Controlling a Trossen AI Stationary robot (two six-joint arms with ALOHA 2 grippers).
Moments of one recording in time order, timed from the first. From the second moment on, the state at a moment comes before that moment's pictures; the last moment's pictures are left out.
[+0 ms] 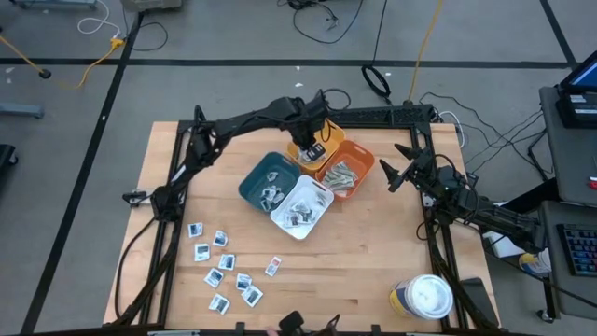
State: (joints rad) left arm 0.46 2.32 2.22 -1.13 0.05 -0.16; right arm -0.42 0.05 0.01 0.08 0.31 0.06
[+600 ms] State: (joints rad) left arm 0.42 2.40 2.22 -0.99 0.08 -0.13; right arm -0.42 0.05 0.01 0.08 0.31 0.06
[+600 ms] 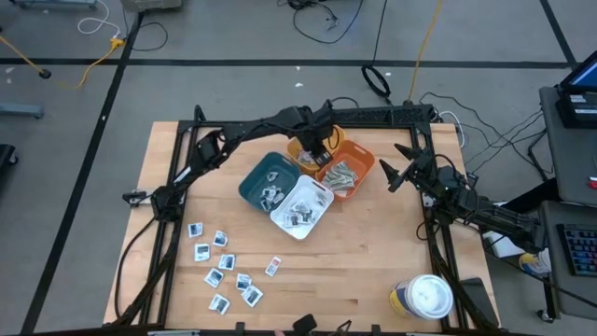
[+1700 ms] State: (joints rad) left arm 0.28 2.05 1.95 -1.29 -0.06 -0.76; right arm -0.42 0.05 0.01 0.08 0.31 0.06
